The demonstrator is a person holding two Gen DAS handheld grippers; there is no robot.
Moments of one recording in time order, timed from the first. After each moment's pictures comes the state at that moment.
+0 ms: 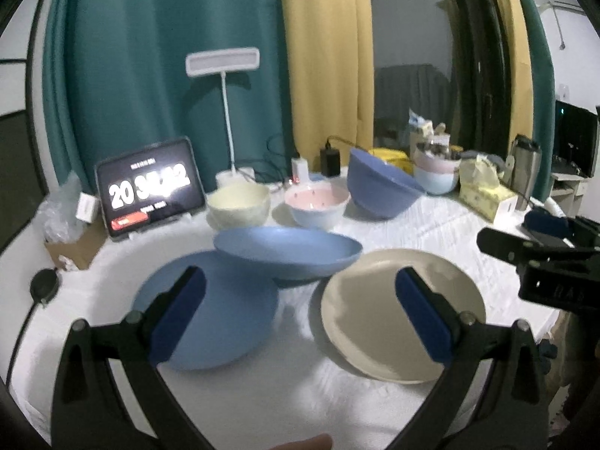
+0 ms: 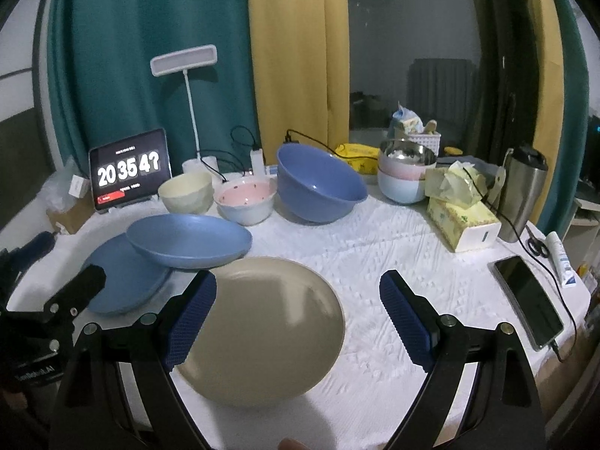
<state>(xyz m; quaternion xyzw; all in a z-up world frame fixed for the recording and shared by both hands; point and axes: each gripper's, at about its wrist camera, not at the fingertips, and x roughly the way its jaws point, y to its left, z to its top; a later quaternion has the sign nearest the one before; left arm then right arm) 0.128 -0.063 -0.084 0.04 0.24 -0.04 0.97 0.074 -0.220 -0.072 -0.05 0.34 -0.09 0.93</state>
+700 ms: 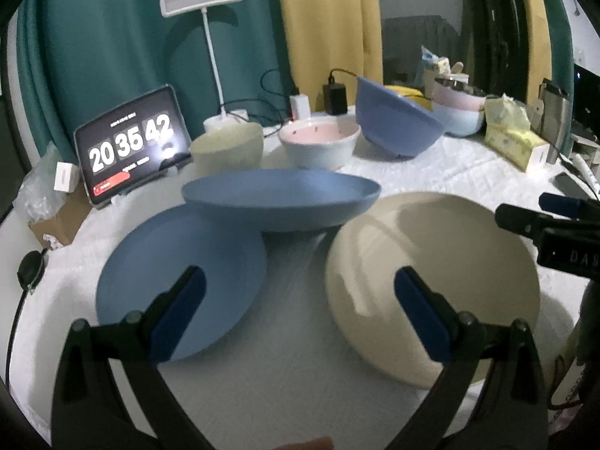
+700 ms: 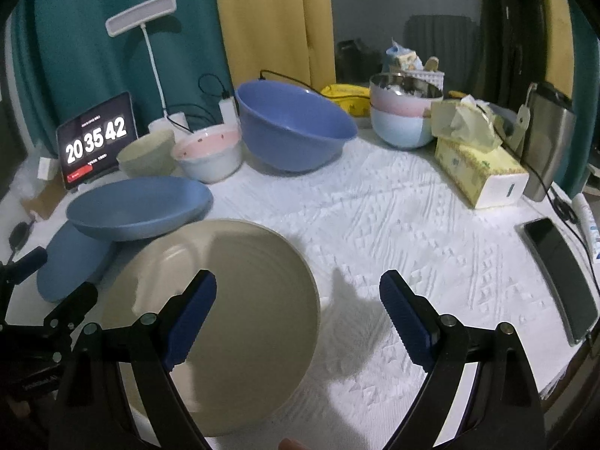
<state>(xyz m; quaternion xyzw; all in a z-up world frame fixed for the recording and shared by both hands) 0.179 -0.076 -0.144 0.07 0.33 -0.02 0.94 0.114 -0.270 -0.136 -0.02 0.42 -0.10 0.90</state>
